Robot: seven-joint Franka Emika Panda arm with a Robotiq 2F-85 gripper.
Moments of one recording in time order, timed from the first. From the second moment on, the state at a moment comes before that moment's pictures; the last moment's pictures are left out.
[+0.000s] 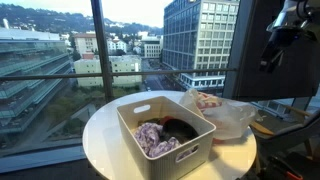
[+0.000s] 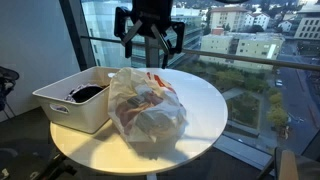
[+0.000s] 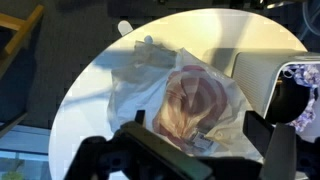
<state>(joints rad) -0.03 -0.57 -0.39 -2.47 -0.01 1.93 -0.48</state>
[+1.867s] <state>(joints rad) 0.16 -0.06 0.09 -2.06 -0.04 1.94 -0.49</state>
